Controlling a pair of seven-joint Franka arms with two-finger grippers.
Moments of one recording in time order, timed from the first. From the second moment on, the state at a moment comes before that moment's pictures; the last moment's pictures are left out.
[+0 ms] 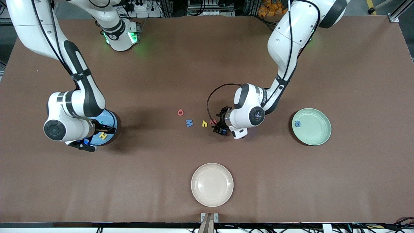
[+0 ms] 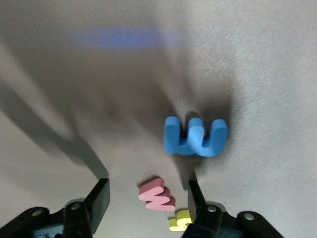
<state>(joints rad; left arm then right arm) -0.56 0.83 -0.11 -1.57 -0.61 2.36 -1.40 0.00 0.54 0.04 -1.78 -0.07 1.99 0.37</state>
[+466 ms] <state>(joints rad) -0.58 0.81 -0.12 -1.60 -0.65 2.36 -1.40 0.02 0.54 0.04 -1.77 -0.07 1.99 0.37</state>
